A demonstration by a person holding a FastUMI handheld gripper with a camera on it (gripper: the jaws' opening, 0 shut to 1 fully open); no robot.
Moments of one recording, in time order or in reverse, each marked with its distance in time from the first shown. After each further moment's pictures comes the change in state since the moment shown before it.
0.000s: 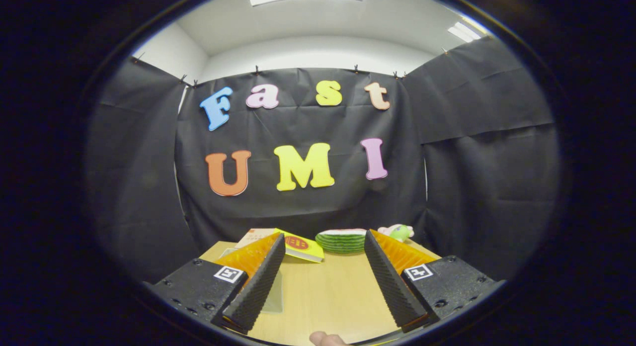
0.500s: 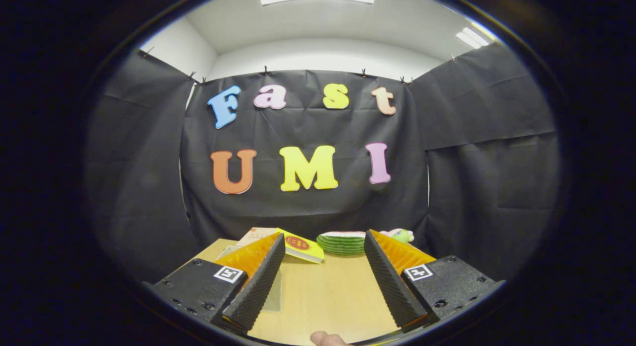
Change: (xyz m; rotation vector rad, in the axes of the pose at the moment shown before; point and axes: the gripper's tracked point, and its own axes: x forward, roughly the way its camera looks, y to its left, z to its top) arm -0.010 0.008 0.000 -0.040 -0.011 0.019
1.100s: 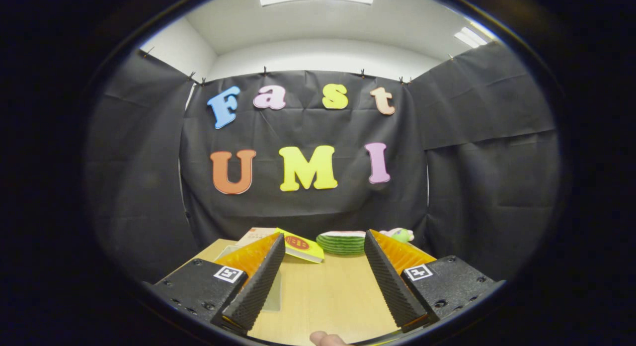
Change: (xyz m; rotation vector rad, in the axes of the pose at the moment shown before) arm -0.002 0.001 -0.005 0.006 -0.016 -0.001
